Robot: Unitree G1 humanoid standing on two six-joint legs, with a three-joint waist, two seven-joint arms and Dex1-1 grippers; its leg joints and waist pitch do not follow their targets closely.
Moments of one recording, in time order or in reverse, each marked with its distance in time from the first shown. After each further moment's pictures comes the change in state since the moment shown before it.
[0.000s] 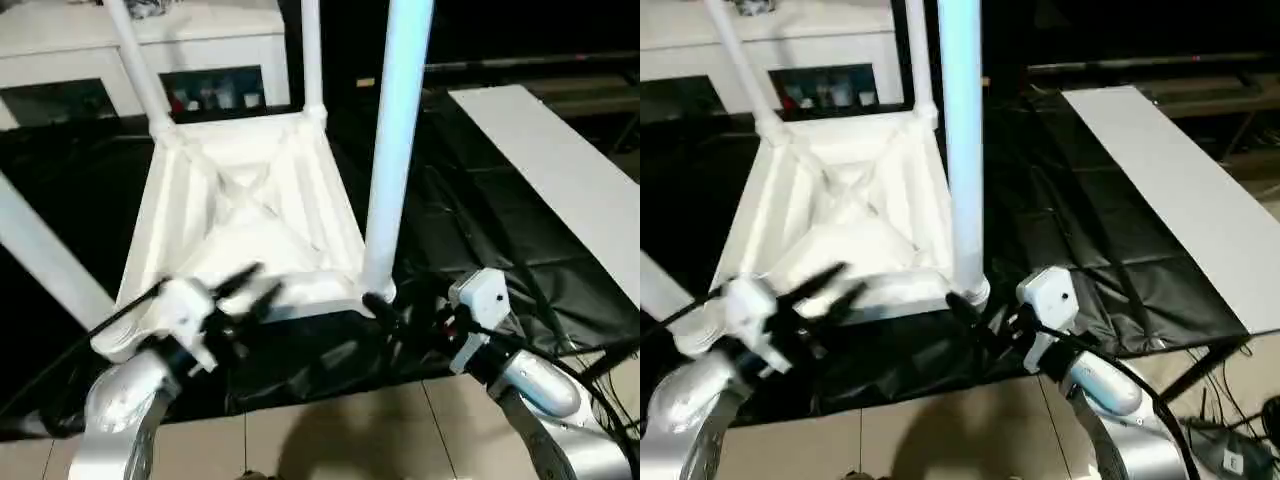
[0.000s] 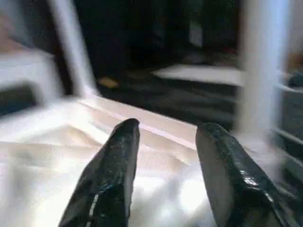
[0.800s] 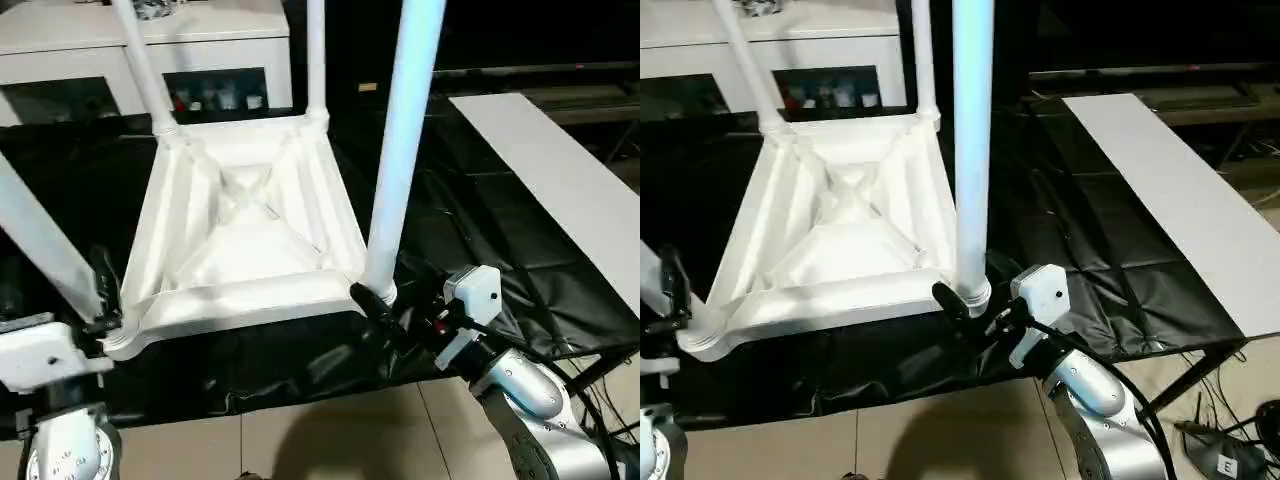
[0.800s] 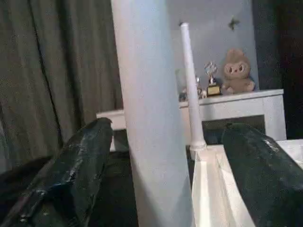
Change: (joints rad) left arm 0.075 -0.206 0.270 -0.114 0.247 -0.127 0.598; right arm 0.004 0.048 0.033 0.009 0.022 -0.036 -0.011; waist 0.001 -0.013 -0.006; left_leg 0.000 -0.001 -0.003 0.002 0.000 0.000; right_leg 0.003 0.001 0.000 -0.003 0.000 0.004
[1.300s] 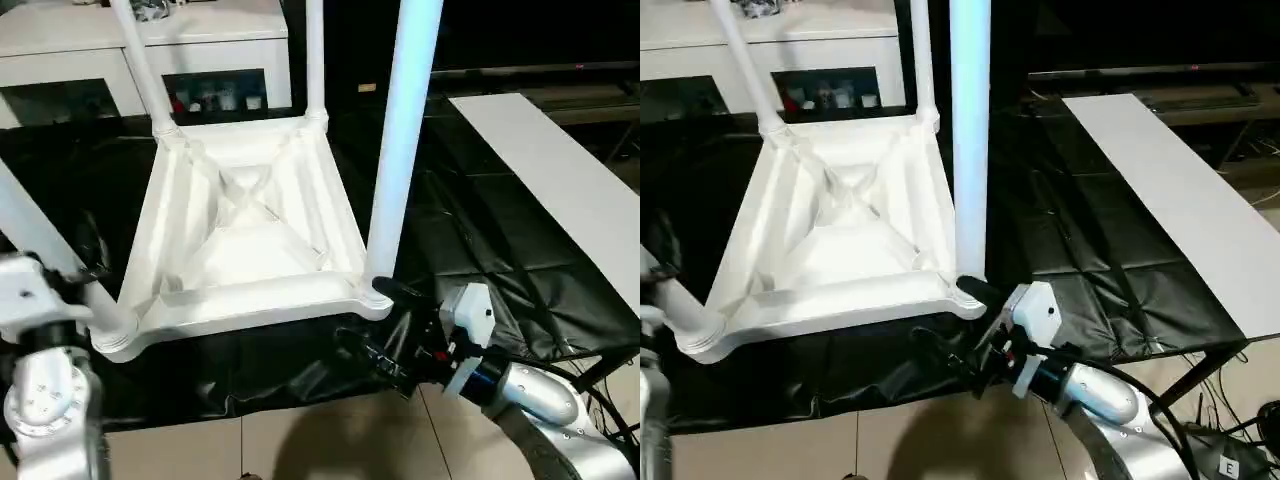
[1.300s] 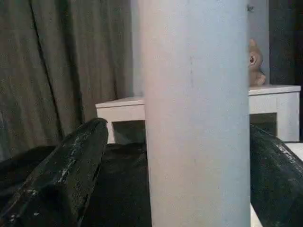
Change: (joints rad) left arm -0.203 0.160 0.053 0.072 -0.099 0.238 -0.005; right arm 0.010 -0.121 0.041 -0.055 0.105 0.070 0.184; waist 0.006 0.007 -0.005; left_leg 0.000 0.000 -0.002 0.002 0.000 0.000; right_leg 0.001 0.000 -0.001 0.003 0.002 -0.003
